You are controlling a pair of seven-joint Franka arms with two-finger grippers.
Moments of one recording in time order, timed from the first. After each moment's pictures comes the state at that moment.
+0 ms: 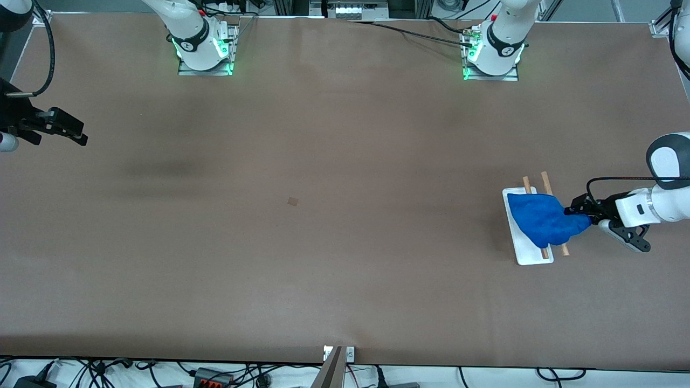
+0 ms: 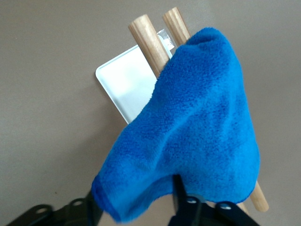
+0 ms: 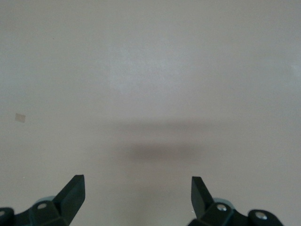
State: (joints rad) left arm 0.71 0.60 -0.50 -1.69 0.04 2.06 0.71; right arm -0.03 -0.02 -0.03 -1.71 -0.02 1.71 -0.06
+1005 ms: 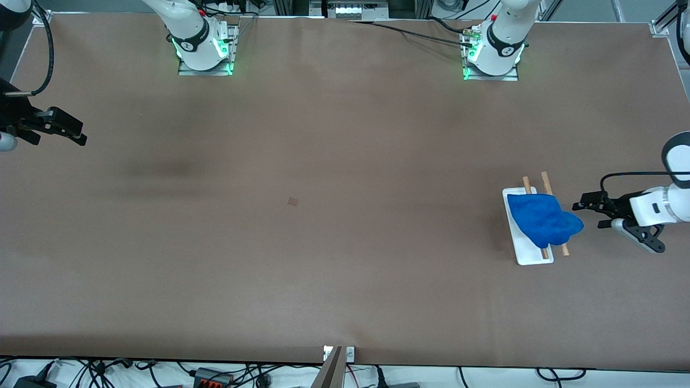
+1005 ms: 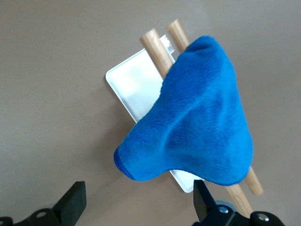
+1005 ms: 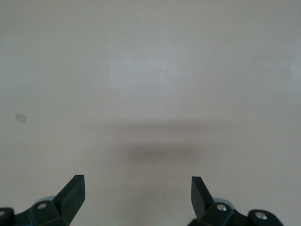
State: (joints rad) left arm 0.72 0.60 -0.51 -1.60 0.04 1.96 0.74; right arm -0.03 -0.02 -0.03 -1.70 -0.02 1.71 -0.06
